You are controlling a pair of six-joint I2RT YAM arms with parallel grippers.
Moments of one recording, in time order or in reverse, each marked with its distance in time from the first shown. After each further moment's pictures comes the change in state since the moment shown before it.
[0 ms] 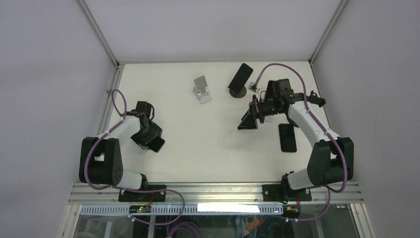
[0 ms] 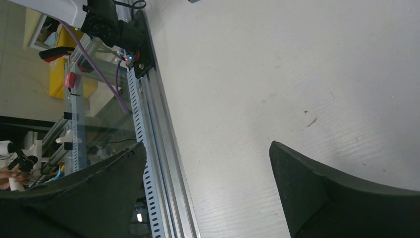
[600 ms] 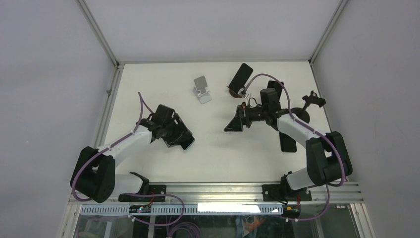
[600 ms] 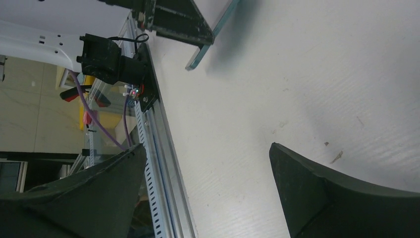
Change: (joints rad) left arm -0.318 -0.177 -0.081 0.243 0.288 -0.073; right arm 0.142 0.006 -0.277 0.696 0.047 0.562
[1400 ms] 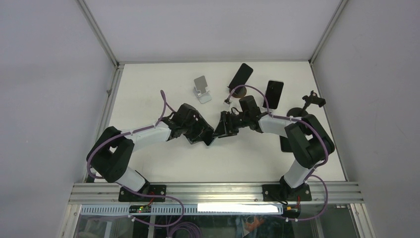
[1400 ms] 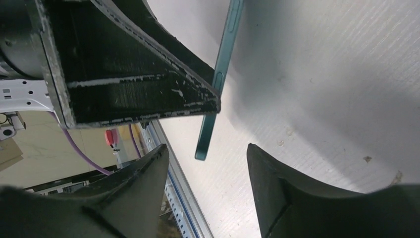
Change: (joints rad) left arm -0.258 0.251 0.097 0.302 0.005 -0.261; right arm 0.203 0.246 0.009 0.172 0.235 0.356
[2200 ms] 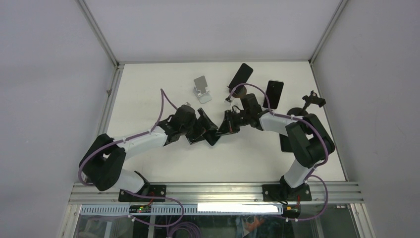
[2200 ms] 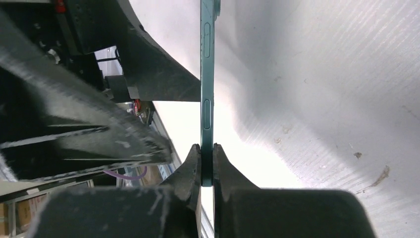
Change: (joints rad) left arm -0.050 -0.044 -0.020 0.078 -0.002 0.053; right arm -0.016 0.003 0.029 -0.052 -0.004 -0.016
